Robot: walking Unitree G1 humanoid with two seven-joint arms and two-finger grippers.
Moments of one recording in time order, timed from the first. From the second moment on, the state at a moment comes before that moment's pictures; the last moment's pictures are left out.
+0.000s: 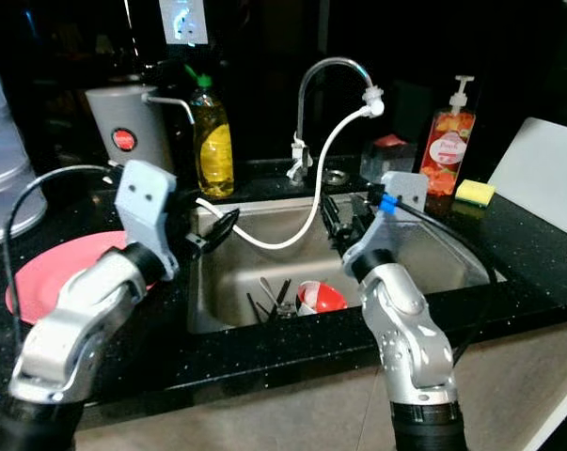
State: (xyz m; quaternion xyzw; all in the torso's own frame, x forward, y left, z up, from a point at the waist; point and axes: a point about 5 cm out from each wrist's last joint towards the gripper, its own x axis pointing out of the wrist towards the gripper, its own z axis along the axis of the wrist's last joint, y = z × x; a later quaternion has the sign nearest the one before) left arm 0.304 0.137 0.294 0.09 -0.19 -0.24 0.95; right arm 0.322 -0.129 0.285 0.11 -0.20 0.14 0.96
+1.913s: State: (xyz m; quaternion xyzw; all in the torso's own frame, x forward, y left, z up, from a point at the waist) left arm 0.304 0.195 0.260 0.07 -0.18 0.01 0.98; right arm 0.317 -0.161 0.271 0.09 -0.22 0.04 0.97
